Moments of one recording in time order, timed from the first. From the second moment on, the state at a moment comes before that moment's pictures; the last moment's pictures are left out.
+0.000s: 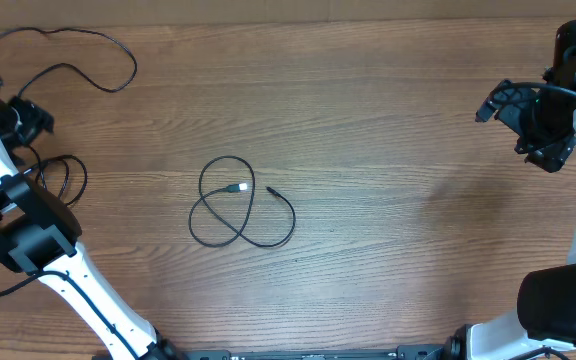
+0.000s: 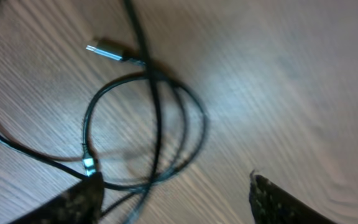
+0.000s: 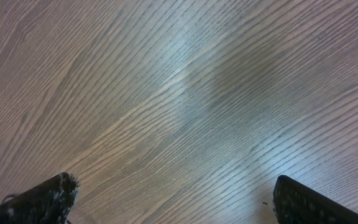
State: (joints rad) left arm 0.58 2.41 2.37 -1.43 0.01 -0.42; right arm -0.21 1.73 1.84 -1.48 -0.07 0.48
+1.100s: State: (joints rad) left arm 0.58 2.41 2.11 -0.95 -0.10 -0.26; right arm -0.21 1.73 1.84 -1.48 -0.07 0.48
